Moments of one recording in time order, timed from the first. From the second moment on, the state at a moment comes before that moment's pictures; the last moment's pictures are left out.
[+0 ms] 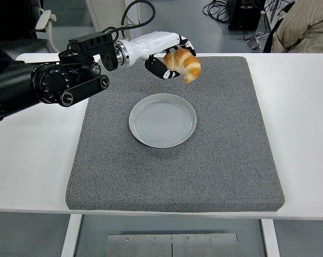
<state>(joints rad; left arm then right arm) -1.46 0.16 0.25 -0.75 0.93 0.13 -0.35 -0.10 0.00 0.02 0.13 -0.10 0.03 0.41</state>
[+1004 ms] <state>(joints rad) -1.34 0.15 0.27 -0.75 1.06 0.19 -0.35 -0.10 0.00 0.02 0.13 -0.10 0.03 0.41</state>
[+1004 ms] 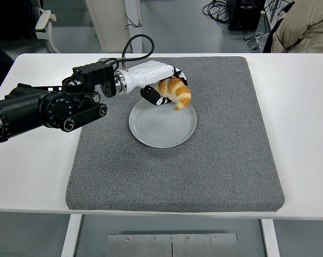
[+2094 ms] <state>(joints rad) -1.29 0.14 0.35 -0.75 1.07 0.25 -0.35 -0.10 0.00 0.02 0.13 -0.10 0.03 0.41</state>
